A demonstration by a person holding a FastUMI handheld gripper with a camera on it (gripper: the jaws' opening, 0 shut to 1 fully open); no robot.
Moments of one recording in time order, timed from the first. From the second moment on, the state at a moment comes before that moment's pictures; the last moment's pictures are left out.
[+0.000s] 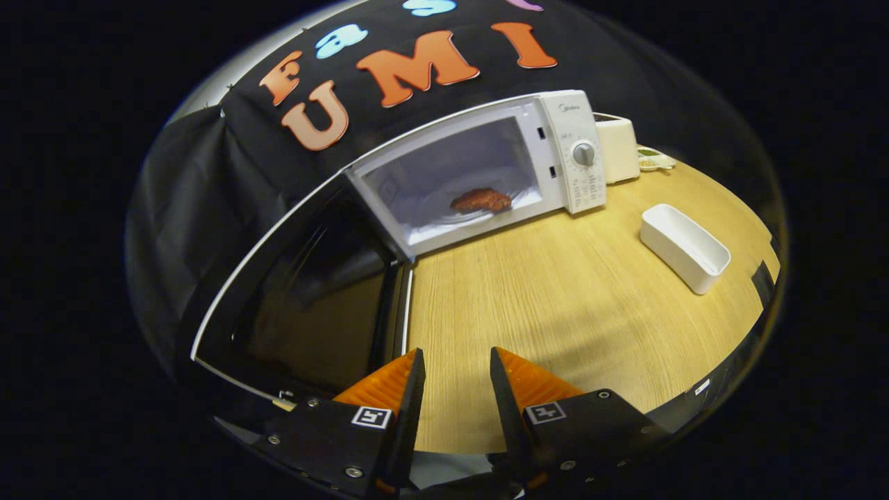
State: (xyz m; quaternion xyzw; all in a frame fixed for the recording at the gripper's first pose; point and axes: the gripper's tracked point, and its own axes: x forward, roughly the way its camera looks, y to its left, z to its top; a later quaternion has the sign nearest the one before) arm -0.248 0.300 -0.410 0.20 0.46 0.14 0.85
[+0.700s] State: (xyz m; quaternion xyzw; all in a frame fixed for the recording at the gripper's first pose) arm -0.342 0.376 -0.384 0.14 0.46 0.31 0.82
